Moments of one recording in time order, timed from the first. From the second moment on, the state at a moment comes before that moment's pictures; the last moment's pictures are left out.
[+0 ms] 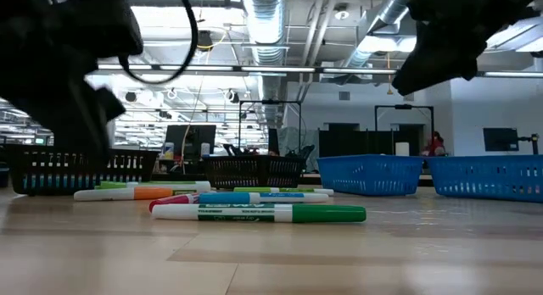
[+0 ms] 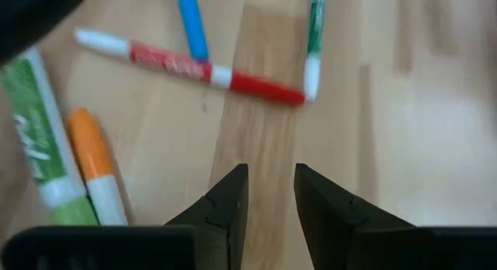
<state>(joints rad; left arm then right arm) -0.62 1.50 0.64 -0.07 -0.30 -0.66 0.43 1.18 0.74 -0.54 0.68 0.84</state>
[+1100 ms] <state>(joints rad) -0.55 1.53 0.55 -0.11 -0.48 -0.53 0.43 1.18 0.74 -0.53 0.68 0.83</state>
